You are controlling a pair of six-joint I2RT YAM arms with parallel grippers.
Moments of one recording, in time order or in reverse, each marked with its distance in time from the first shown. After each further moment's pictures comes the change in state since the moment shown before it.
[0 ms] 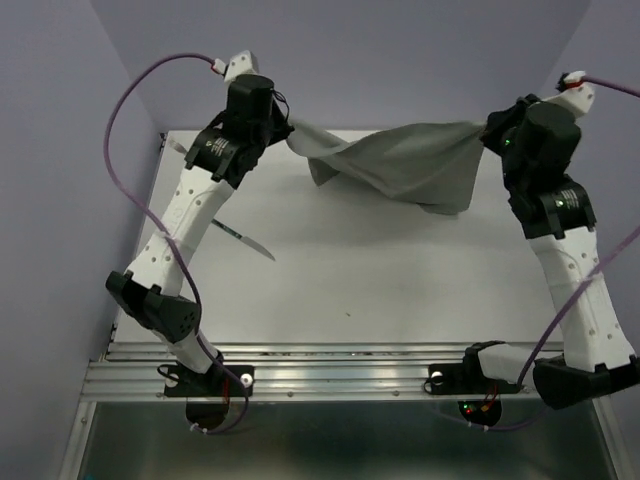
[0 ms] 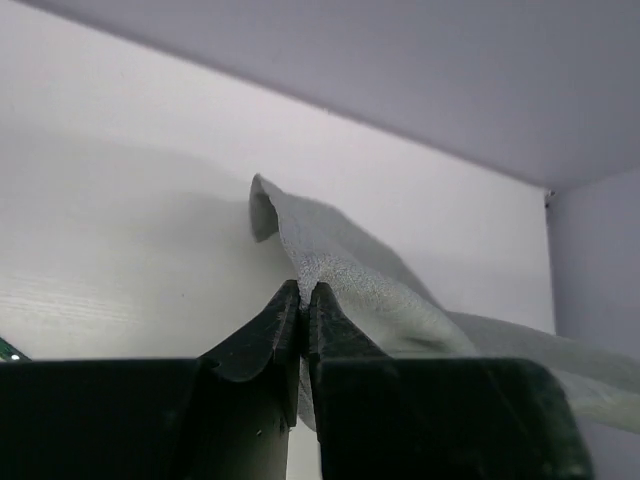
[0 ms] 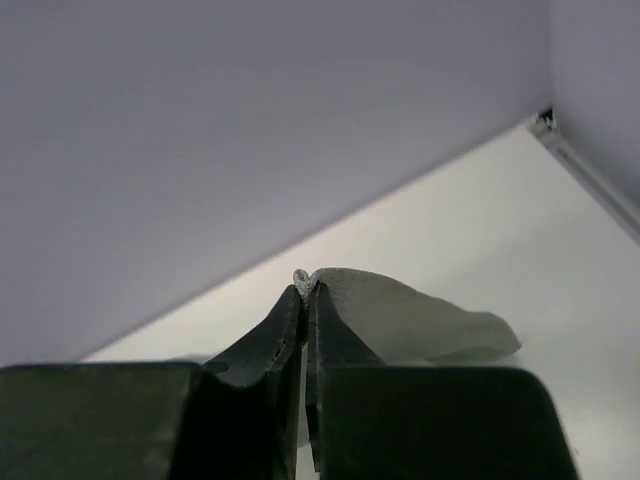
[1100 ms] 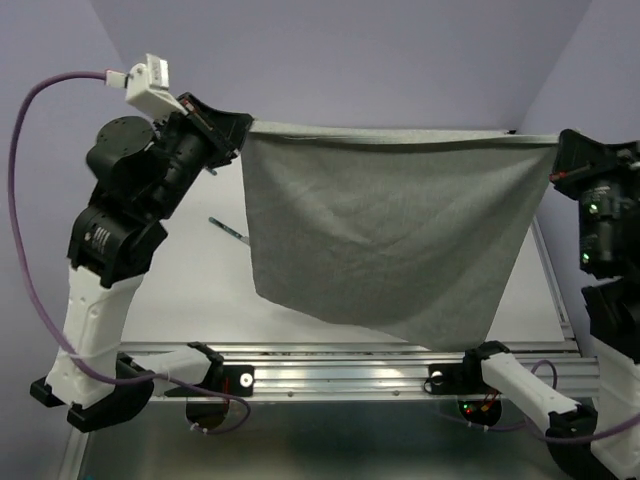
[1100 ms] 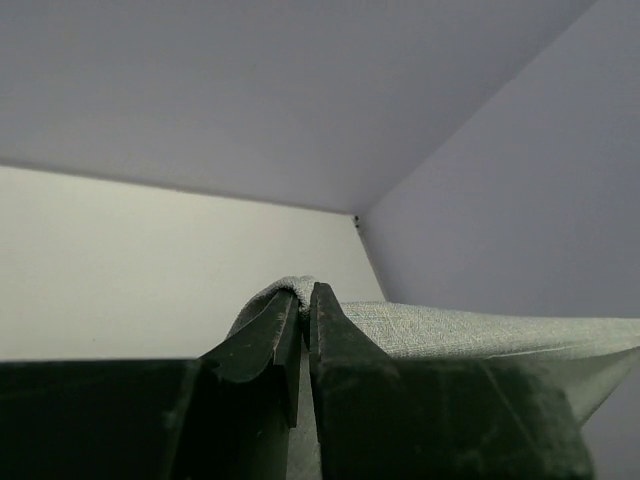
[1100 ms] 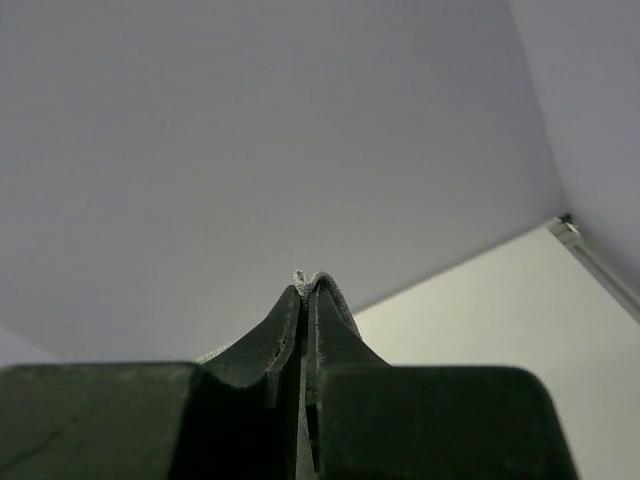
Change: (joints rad) left arm -0.008 -0.509 0.023 0.013 0.196 0.058; right arm 0.007 -0.409 0.194 -0.082 -0.056 -0.067
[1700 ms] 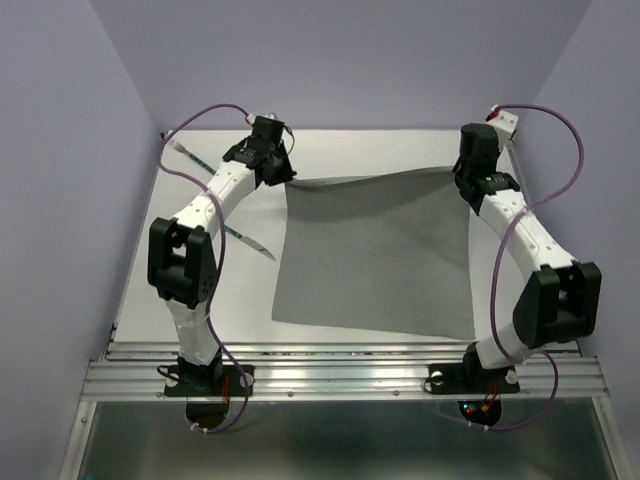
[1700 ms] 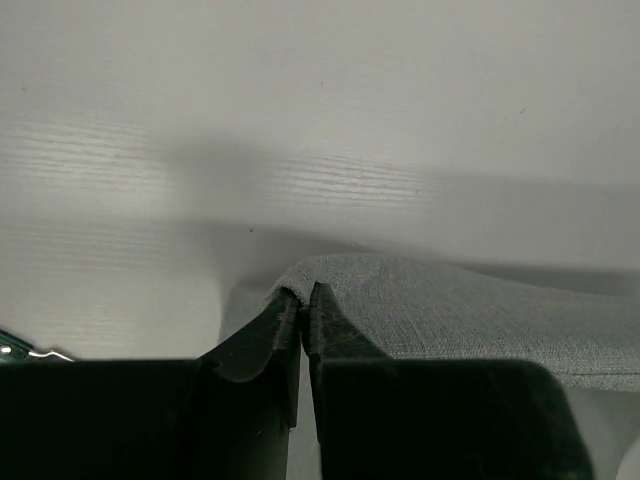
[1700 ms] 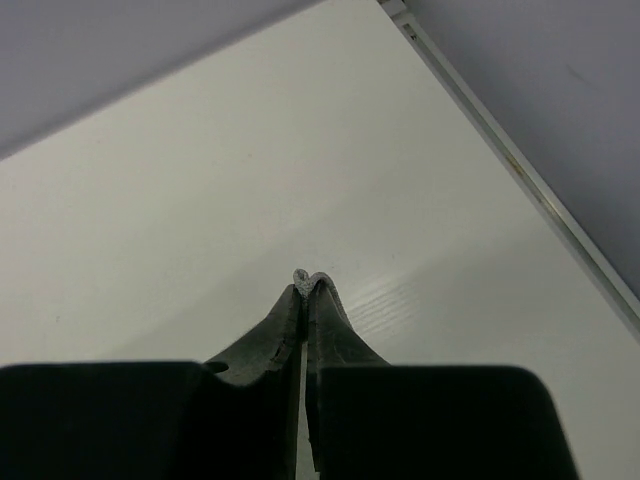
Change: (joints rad) left arm 0.160 0.649 -0.325 0.140 0.037 0.040; right arm -0.072 0.623 -0.439 0.300 0.221 -0.133
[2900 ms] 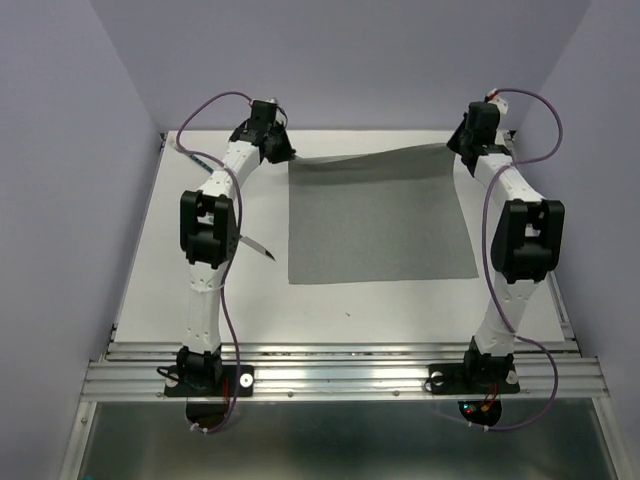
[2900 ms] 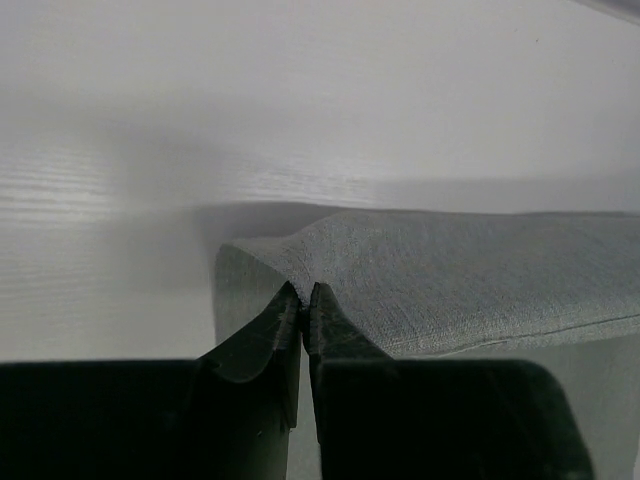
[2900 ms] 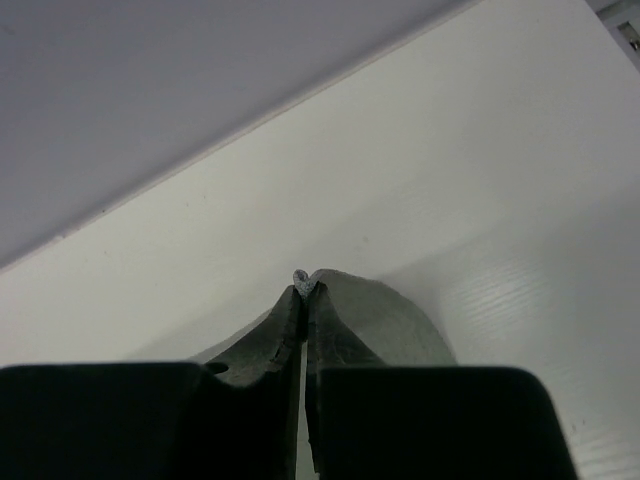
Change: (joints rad) left arm 0.119 0.567 0.589 0.034 0.212 0.039; right arm -0.179 0.598 0.436 0.167 -0.402 0.095
